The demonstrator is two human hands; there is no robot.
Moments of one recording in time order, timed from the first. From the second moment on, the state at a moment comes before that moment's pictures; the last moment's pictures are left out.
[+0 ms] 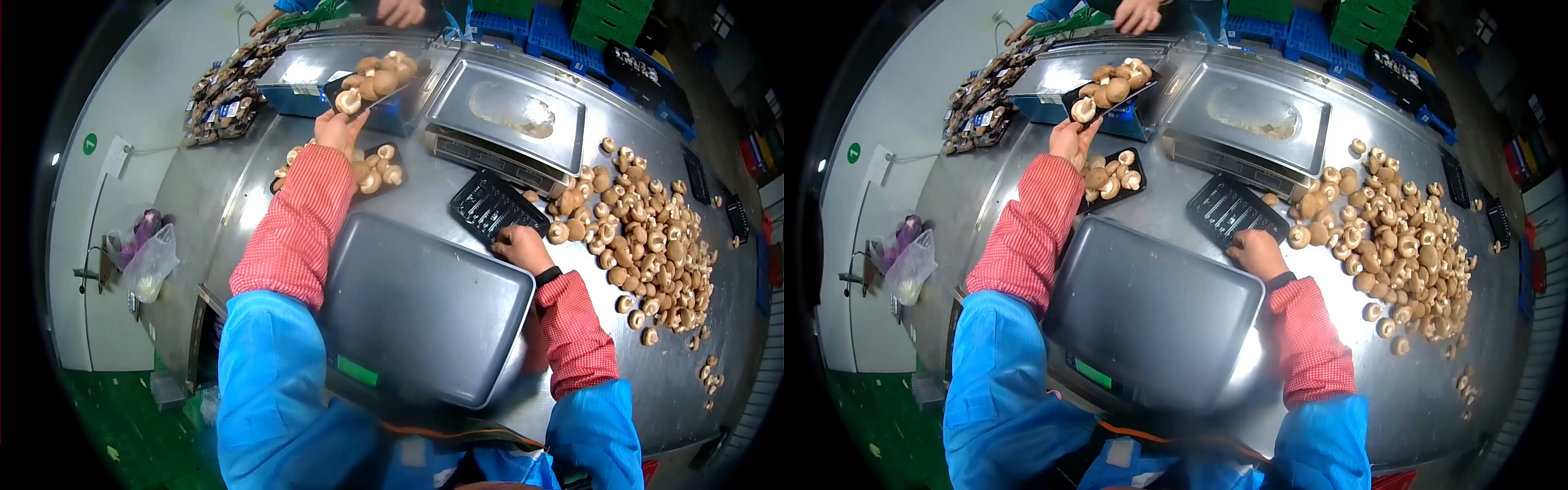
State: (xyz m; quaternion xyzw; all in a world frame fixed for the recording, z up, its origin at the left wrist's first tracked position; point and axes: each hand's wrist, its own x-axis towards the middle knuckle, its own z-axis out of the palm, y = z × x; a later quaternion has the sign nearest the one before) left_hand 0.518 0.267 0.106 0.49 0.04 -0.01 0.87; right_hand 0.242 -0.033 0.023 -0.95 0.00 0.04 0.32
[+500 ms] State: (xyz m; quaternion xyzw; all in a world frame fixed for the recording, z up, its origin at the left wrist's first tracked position) left_hand 0.365 0.237 0.113 0.54 0.08 -0.22 0.81; right_hand 0.242 -0.041 0.002 -0.91 0.01 0.03 0.41
